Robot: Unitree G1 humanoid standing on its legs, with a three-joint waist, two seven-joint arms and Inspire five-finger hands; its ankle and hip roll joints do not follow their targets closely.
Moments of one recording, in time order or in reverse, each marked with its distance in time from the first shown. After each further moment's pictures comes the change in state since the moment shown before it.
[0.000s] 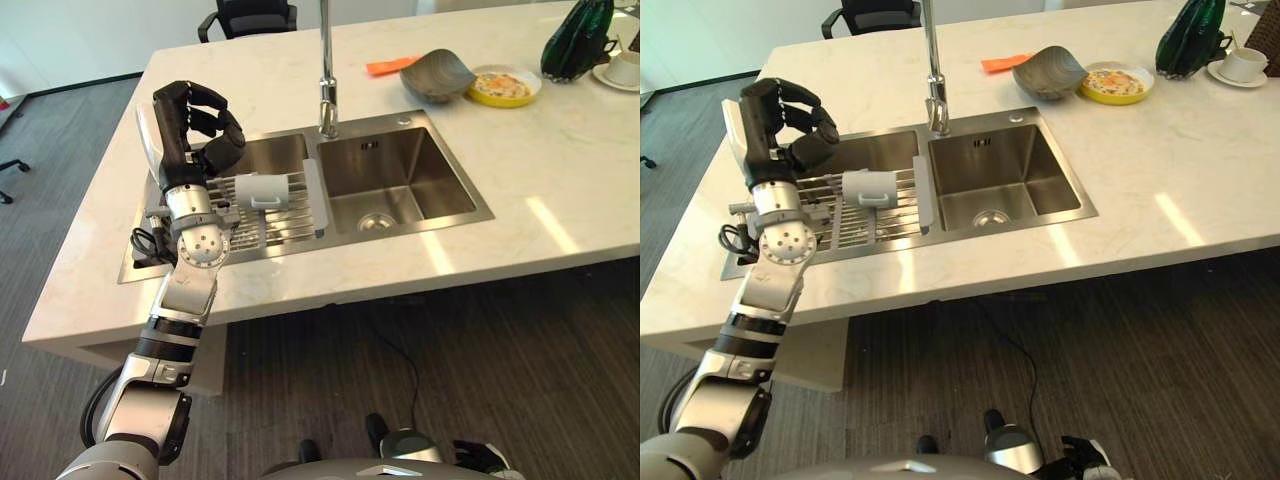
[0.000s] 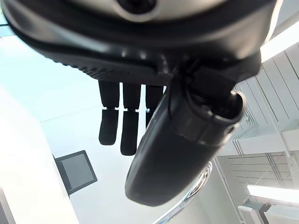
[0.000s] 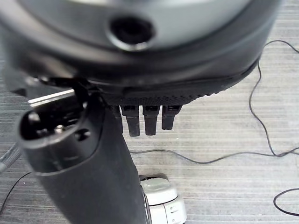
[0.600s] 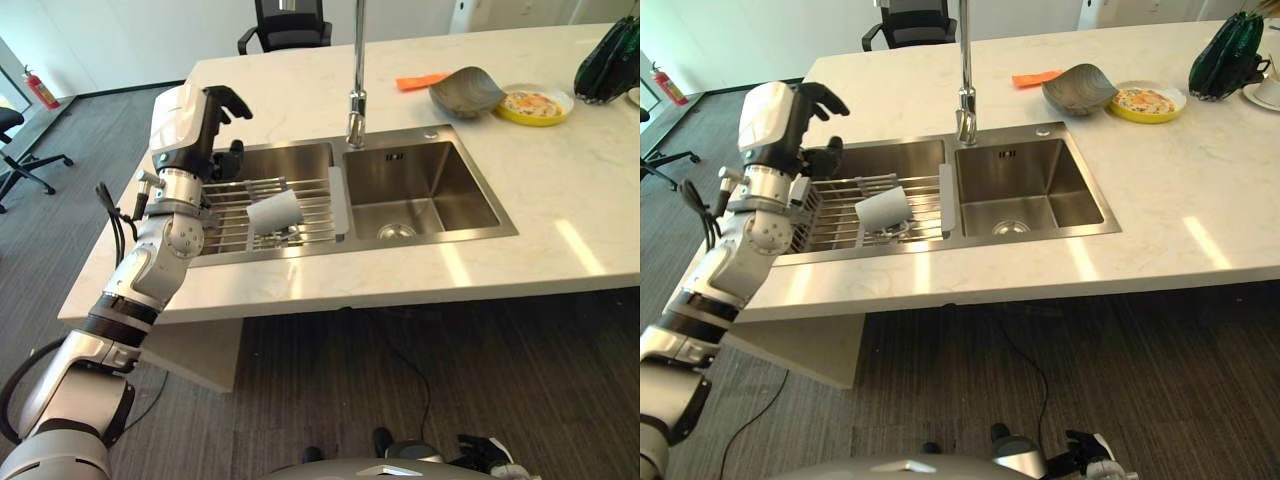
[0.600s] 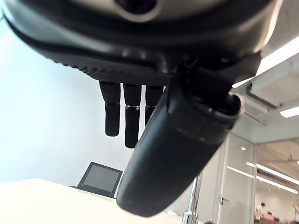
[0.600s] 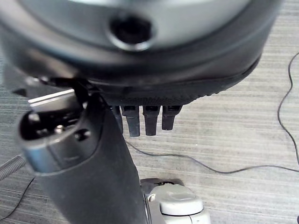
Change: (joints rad) left arm -0.139 0.330 -0.277 0.129 0.401 0.072 -0.255; right arm -0.016 -0.016 0.000 0.002 0.001 0.002 0.010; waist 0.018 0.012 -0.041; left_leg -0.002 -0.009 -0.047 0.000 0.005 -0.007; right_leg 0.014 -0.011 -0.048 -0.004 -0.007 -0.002
